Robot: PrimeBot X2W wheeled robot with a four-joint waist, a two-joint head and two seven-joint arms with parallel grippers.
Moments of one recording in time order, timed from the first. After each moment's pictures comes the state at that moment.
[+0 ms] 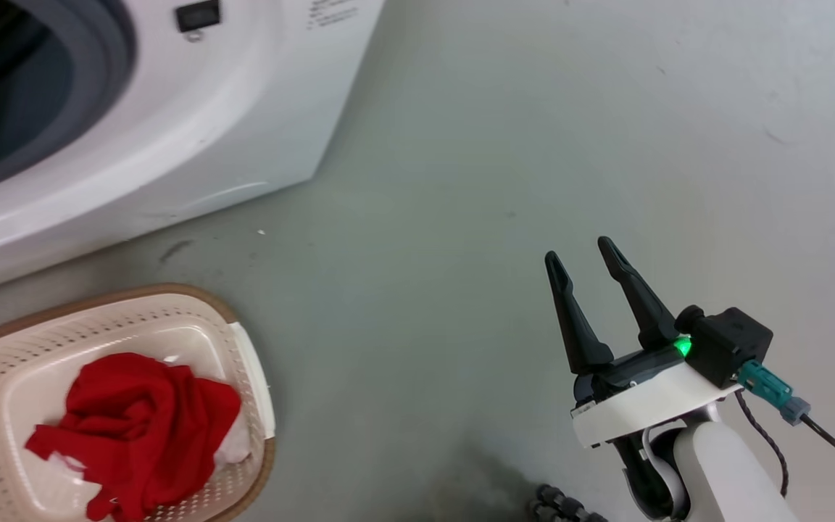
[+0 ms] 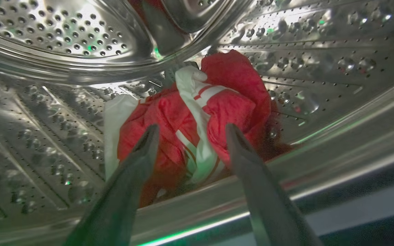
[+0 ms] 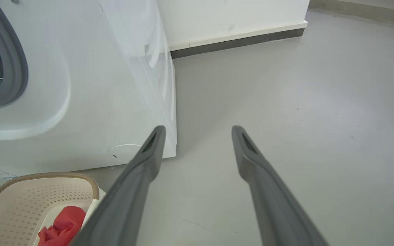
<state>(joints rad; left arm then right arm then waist) -1.11 0.58 -0.13 0.93 -0.17 -0.10 0.01 -0.25 -0.05 0.27 0.18 0.30 0.13 -0.26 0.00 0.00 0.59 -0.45</state>
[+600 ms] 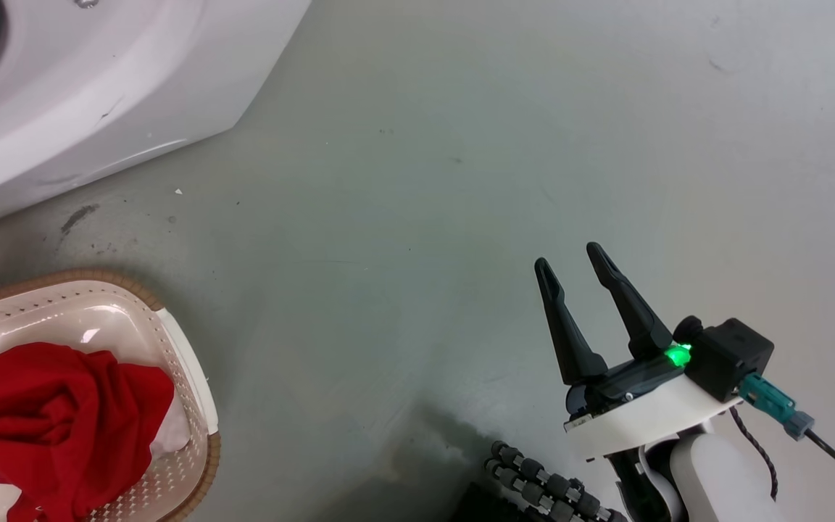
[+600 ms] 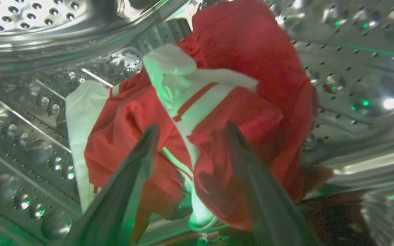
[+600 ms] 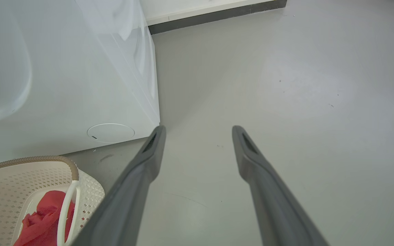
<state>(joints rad) -1.44 0.69 -0.29 0.99 -0.11 -0.13 0.38 -0.22 -0.05 0.31 0.12 0.35 0.13 -0.26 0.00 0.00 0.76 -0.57</state>
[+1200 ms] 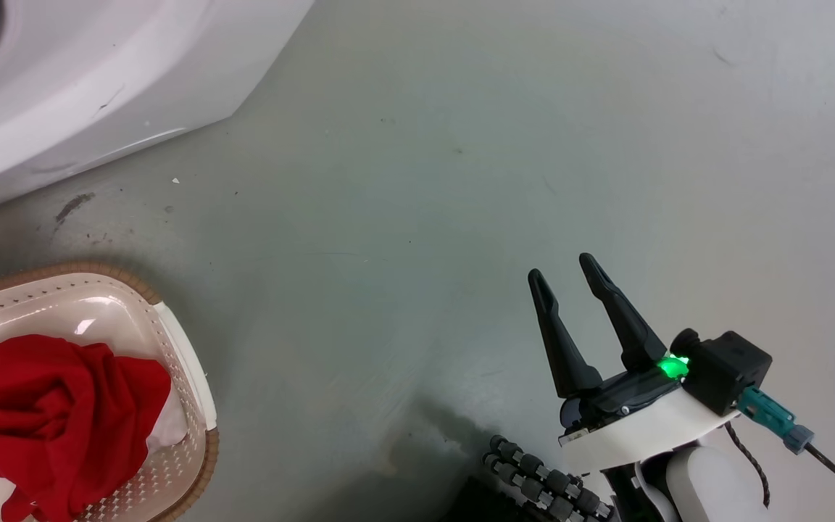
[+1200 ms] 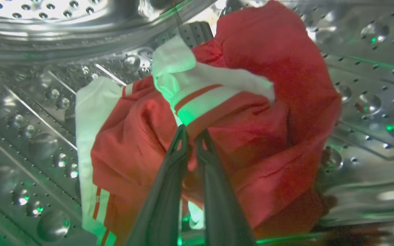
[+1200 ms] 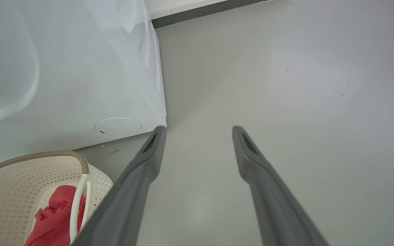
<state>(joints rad) -1.50 0.69 -0.32 1.03 -0.14 -0.08 0.36 -0.18 -0.05 0.32 0.08 0.38 0.13 -0.26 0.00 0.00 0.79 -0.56</state>
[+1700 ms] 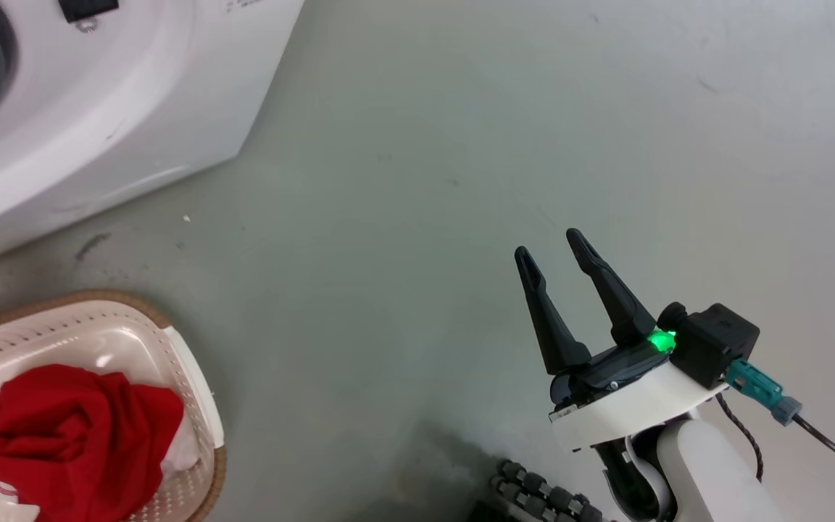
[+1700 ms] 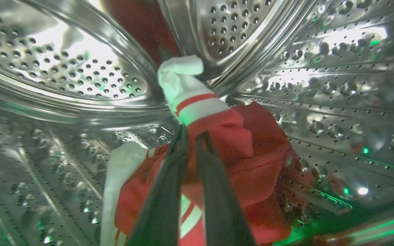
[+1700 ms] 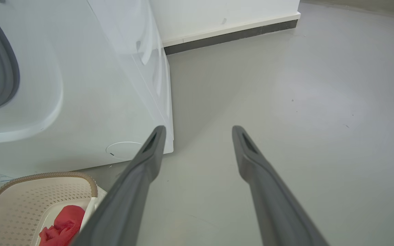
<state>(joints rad) -1.40 0.72 -0.26 1.06 -0.20 -0.04 -0.06 -0.26 -0.05 0.35 0.12 0.38 0.13 -0.26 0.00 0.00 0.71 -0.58</state>
